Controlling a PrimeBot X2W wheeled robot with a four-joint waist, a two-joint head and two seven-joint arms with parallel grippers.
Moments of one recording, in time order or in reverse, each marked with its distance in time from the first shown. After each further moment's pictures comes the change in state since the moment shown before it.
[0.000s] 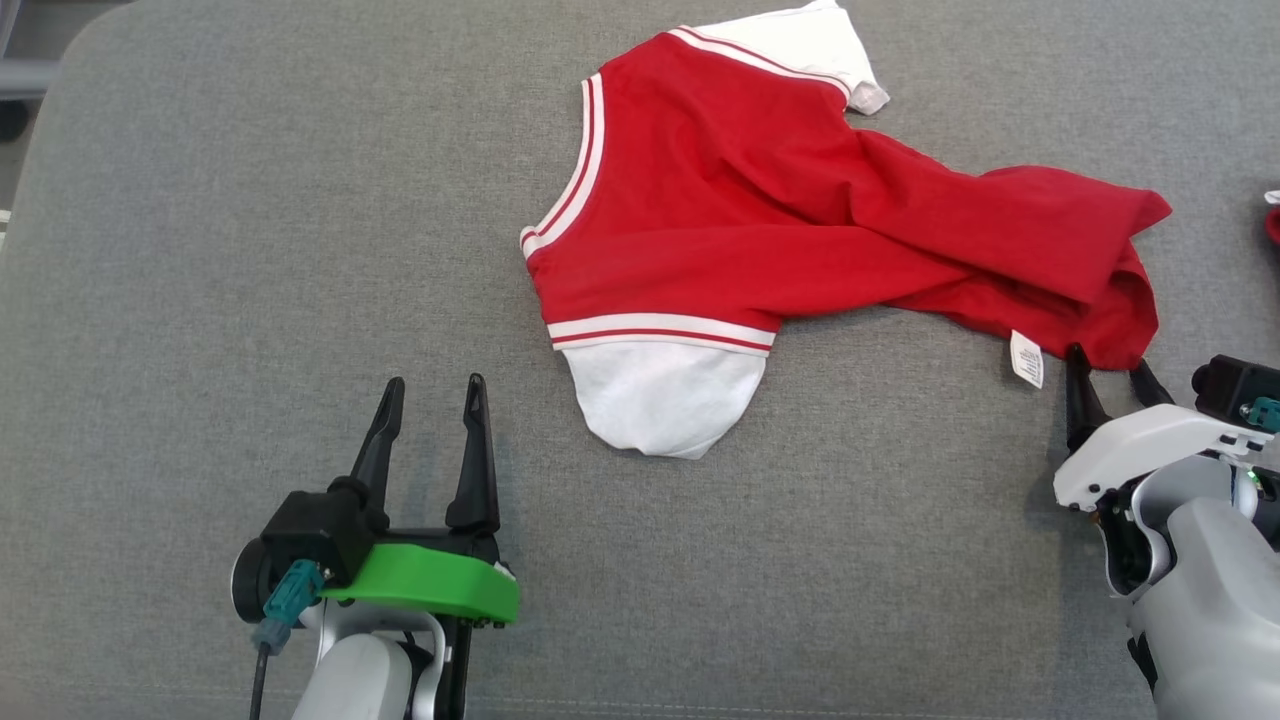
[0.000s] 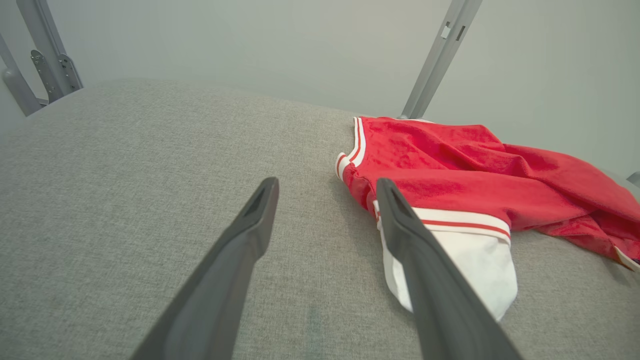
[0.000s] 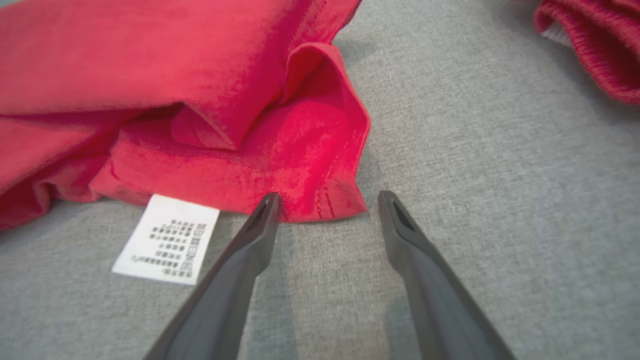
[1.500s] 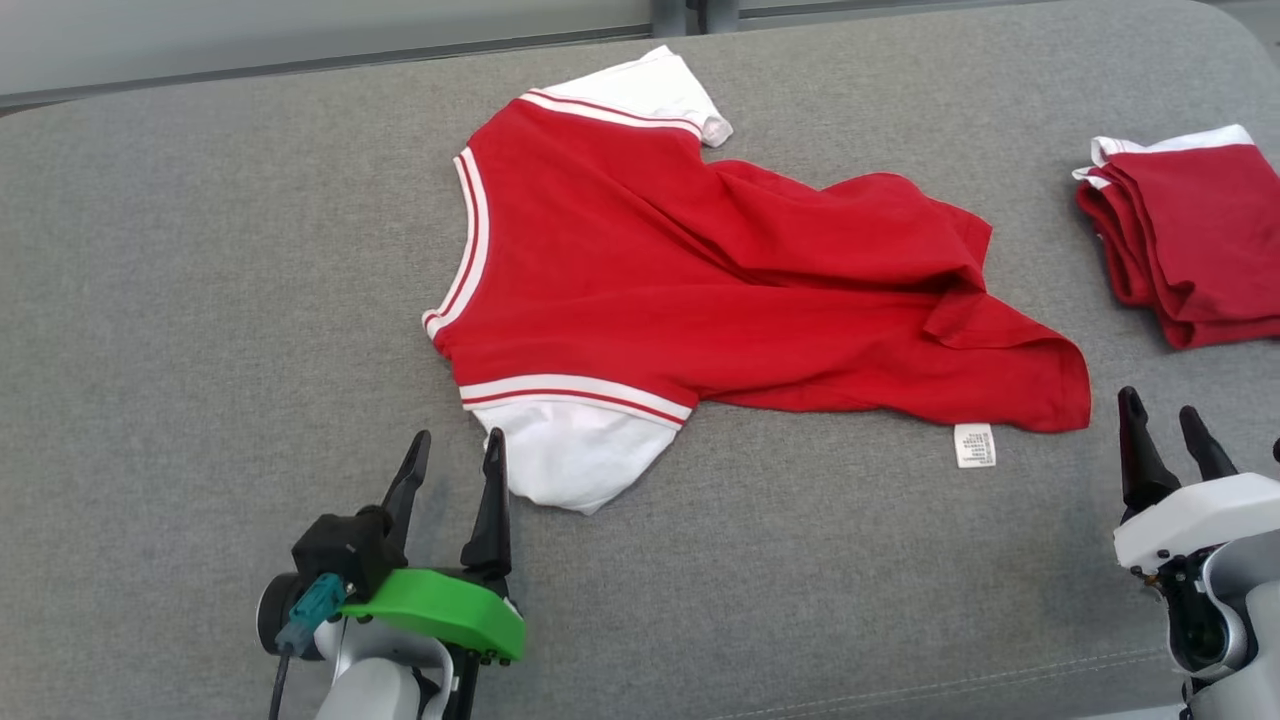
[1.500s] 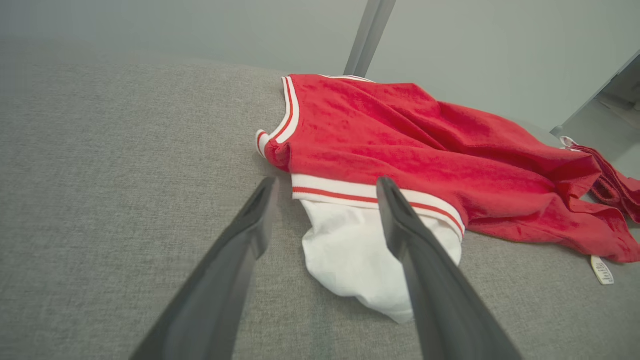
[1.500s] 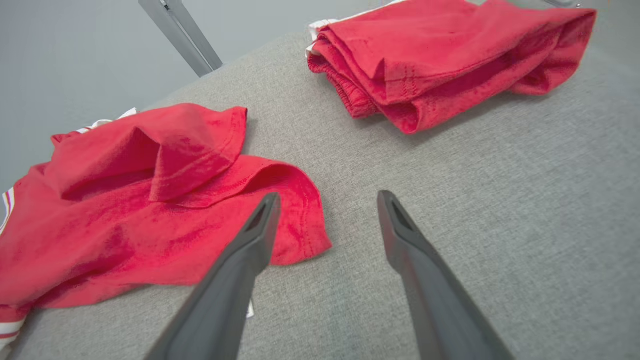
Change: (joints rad) left arm 0.013 0.000 -0.019 0.125 -0.032 -0.044 0.000; right arm 0.270 -0.034 -0.030 -0.368 0.189 0.000 0.109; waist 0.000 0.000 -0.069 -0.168
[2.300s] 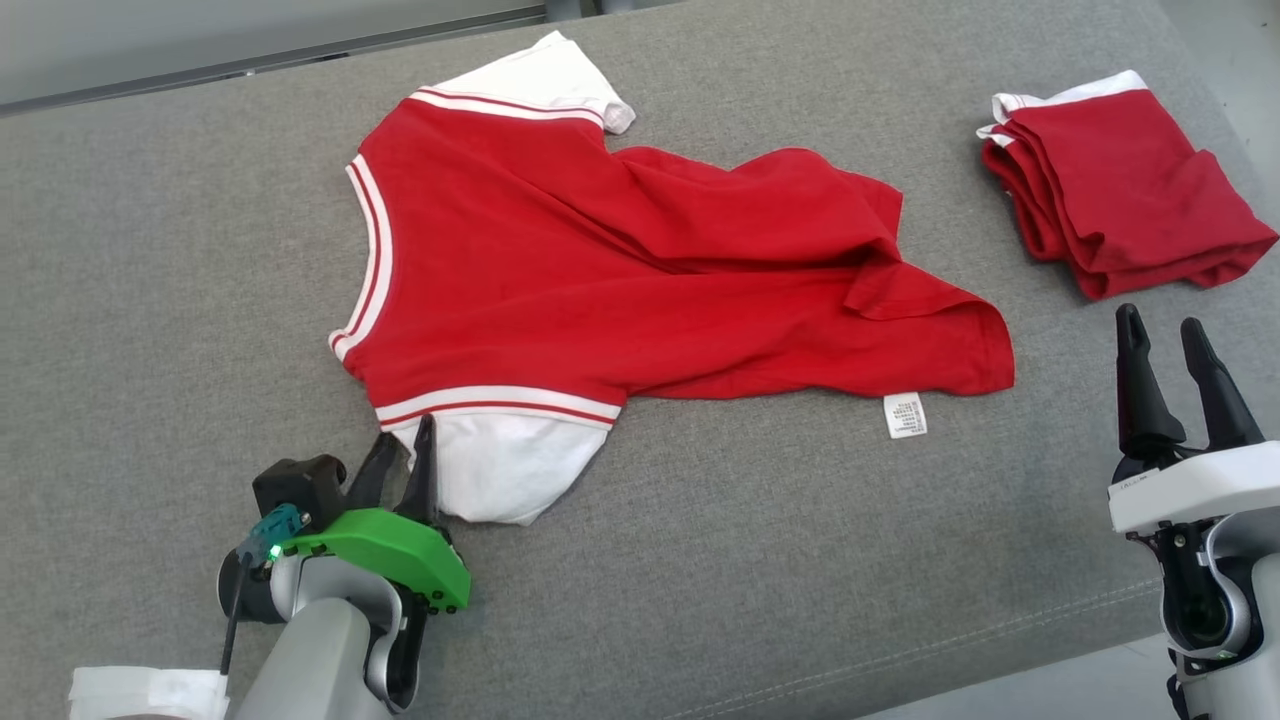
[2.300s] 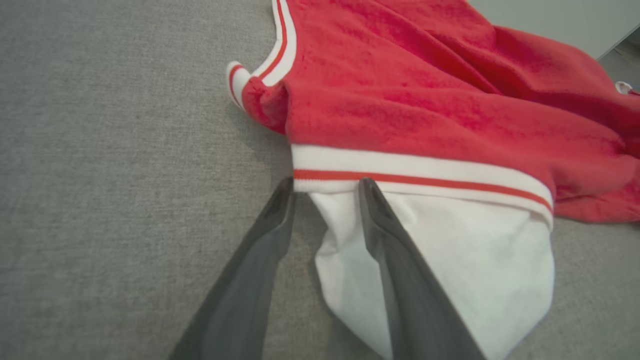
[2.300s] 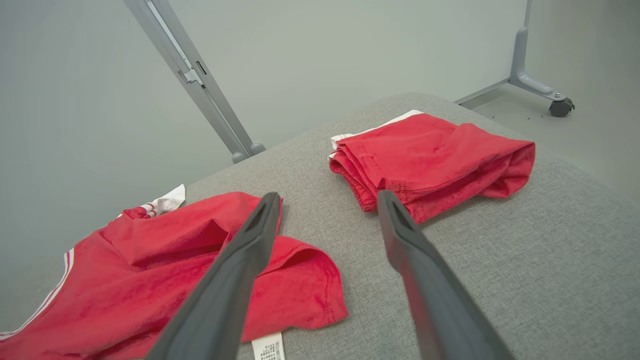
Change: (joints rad) left arm -0.224 0.027 0.058 0.411 -0.057 -0.081 0.002; right arm 0.051 0.031 0.006 -0.331 -0.001 0.000 -0.012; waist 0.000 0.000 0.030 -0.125
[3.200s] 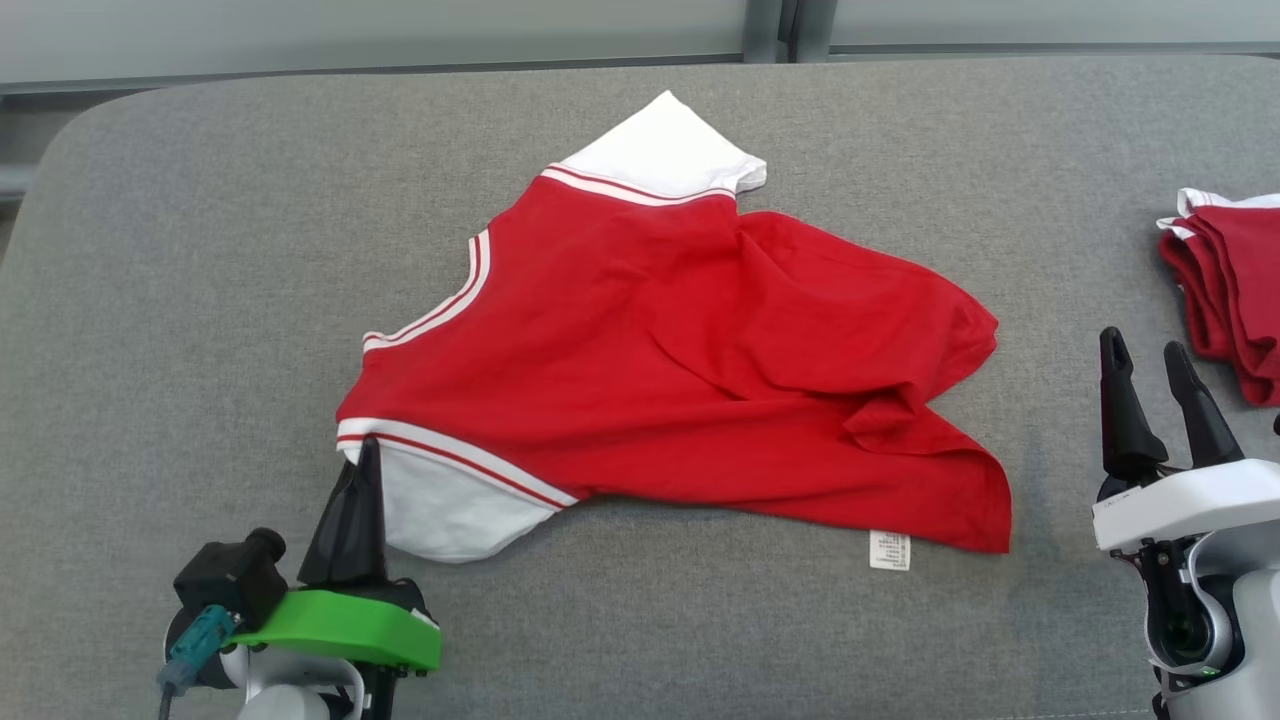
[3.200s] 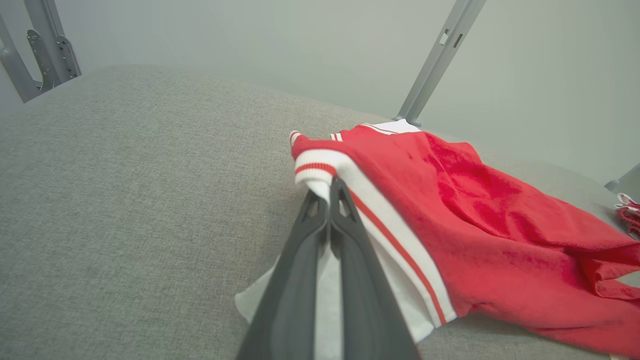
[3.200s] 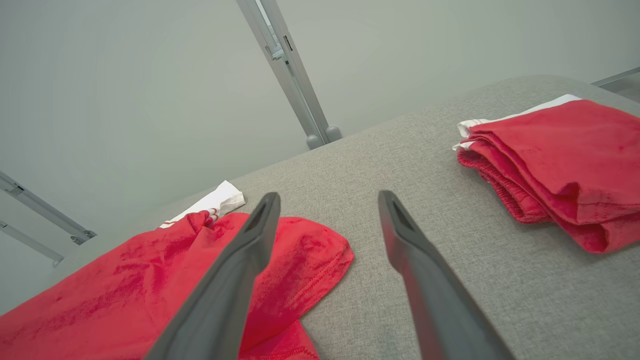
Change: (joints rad) left arm 0.290 0.028 0.066 -0.499 0.006 0.043 0.015; right arm 0.020 0.033 -0.005 0.015 -0.026 0.000 -0.003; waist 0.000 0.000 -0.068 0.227
